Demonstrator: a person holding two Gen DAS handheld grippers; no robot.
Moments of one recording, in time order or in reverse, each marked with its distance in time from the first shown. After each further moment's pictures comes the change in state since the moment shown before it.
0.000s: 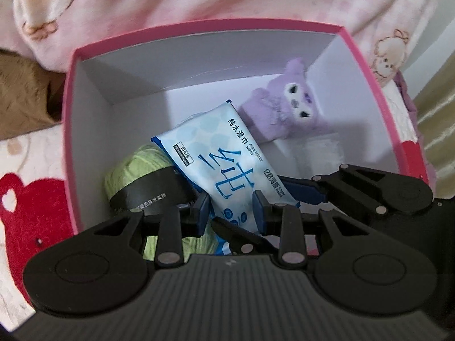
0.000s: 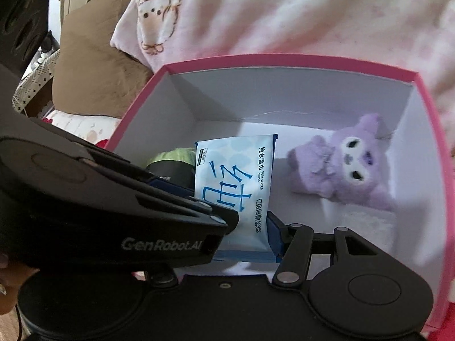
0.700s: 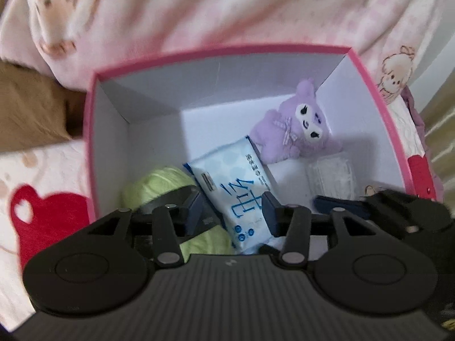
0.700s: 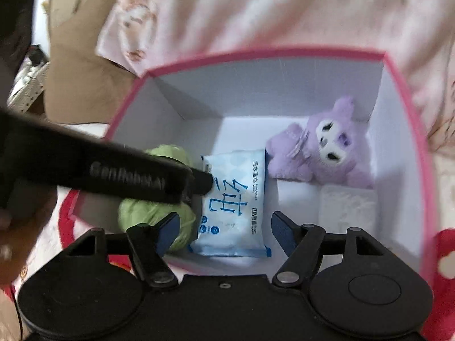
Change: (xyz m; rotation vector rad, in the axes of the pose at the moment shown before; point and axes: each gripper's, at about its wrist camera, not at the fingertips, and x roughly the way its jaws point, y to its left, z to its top) left arm -0.021 -0.003 0.002 0.011 -0.105 0.066; right arm -0.023 -0.012 -0.007 0.049 -0.023 -0.021
